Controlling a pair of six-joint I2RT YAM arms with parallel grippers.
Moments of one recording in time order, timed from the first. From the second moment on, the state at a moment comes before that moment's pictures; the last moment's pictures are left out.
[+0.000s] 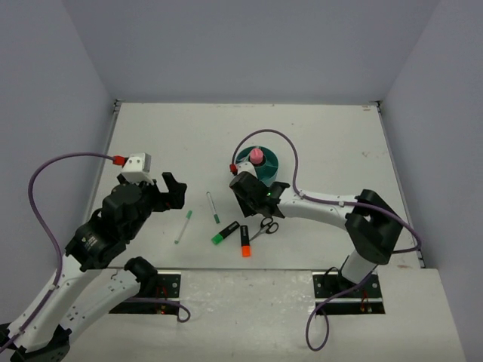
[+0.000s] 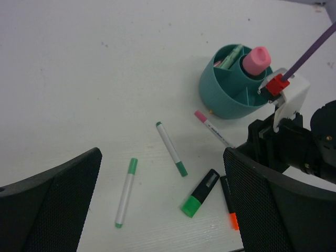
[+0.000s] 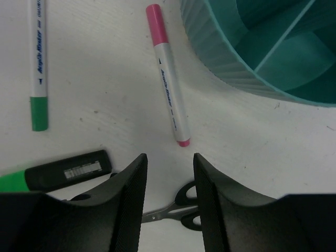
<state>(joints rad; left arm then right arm) -0.64 0.57 0.89 -0.70 -0.39 -0.45 0.98 1.66 1.09 -0.43 0.34 0.43</state>
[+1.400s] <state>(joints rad) -0.64 0.51 0.84 -0.66 -0.31 -0.43 0.96 1.97 1.29 -0.36 0.12 0.28</state>
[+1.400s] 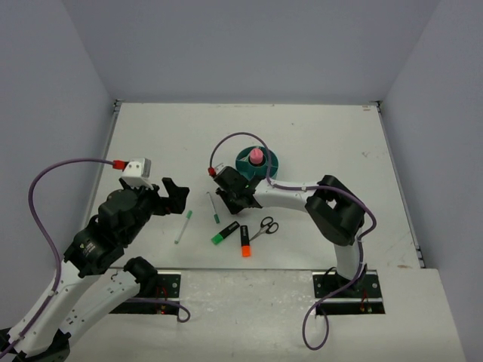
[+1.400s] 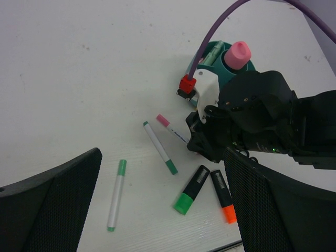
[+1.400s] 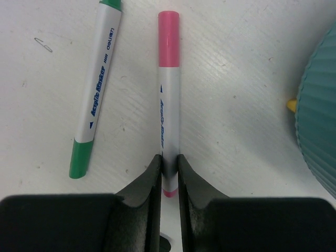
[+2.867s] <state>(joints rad) -0.64 0.72 0.57 0.16 0.42 -0.78 1.14 1.04 0.87 -0.12 0.01 0.36</state>
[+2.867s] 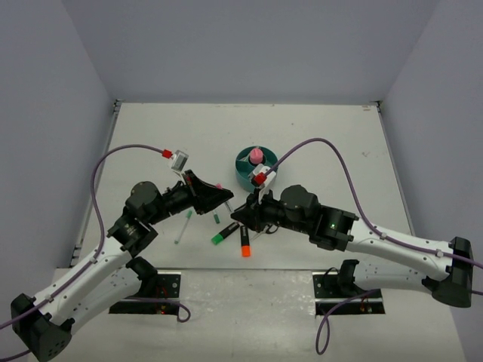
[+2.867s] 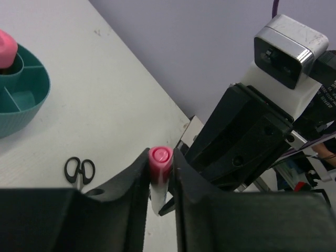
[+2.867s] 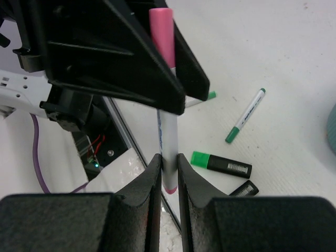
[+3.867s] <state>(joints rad) -0.65 1.34 0.76 0.40 -0.08 -0.56 1.15 0.51 0.62 -0.49 0.42 0.68</state>
